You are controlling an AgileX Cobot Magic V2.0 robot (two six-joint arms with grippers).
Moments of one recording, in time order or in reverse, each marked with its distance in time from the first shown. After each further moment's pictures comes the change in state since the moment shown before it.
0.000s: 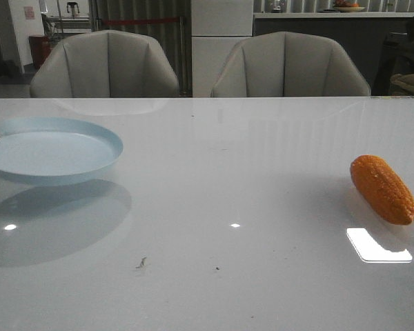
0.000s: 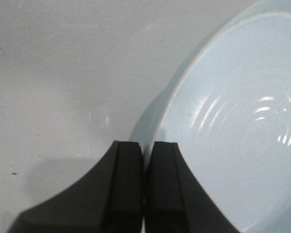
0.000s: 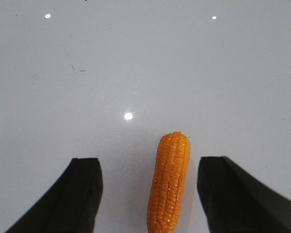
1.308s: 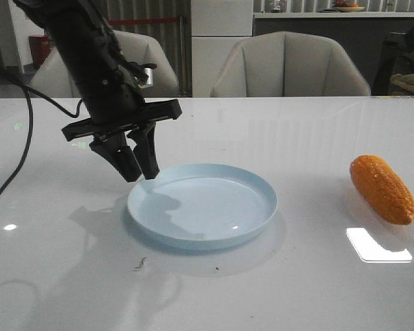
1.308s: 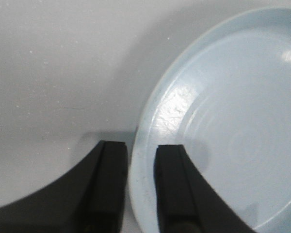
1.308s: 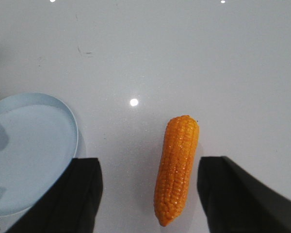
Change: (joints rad) left arm -0.421 0.186 -0.105 -0.047 -0.103 0.007; right arm 0.000 0.000 0.000 0.000 0.061 0.000
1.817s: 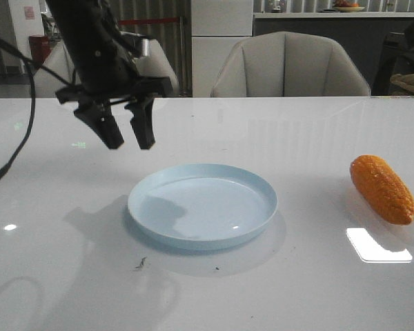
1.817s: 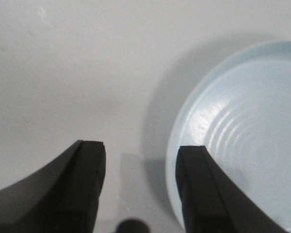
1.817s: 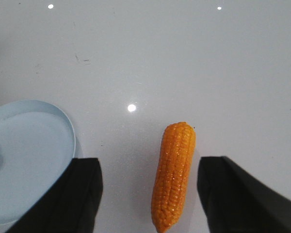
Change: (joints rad) left arm 0.000 -0.048 -0.121 0.189 0.032 0.000; right arm 0.000 0.000 0.000 0.000 -0.023 0.000
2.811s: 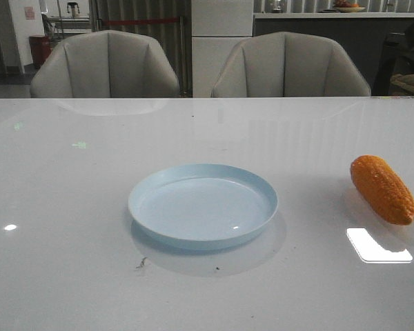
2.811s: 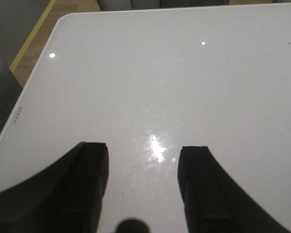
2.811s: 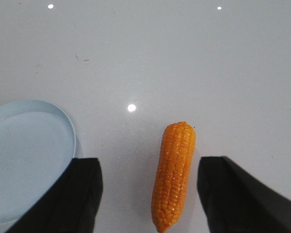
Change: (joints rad) left arm 0.379 -1.108 1.009 0.278 -0.688 -0.129; right arm 0.000 0.000 0.000 0.000 0.000 0.000
